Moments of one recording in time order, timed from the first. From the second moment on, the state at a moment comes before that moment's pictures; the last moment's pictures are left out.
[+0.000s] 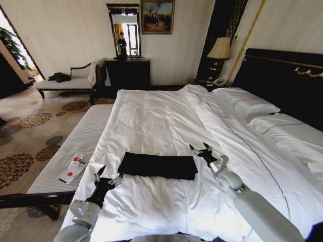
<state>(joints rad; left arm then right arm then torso) 1.89 -0.85 -0.49 -2.35 -0.54 -0.07 -0.34 -1.35 0.85 0.47 1.90 1.01 -0.18 0.14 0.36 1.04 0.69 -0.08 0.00</state>
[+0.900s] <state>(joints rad) 1.95 -0.96 -0.42 -2.33 -0.45 -0.10 -0.34 -1.42 1.03 0.60 1.87 1.51 -0.50 0.31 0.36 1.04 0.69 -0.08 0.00</state>
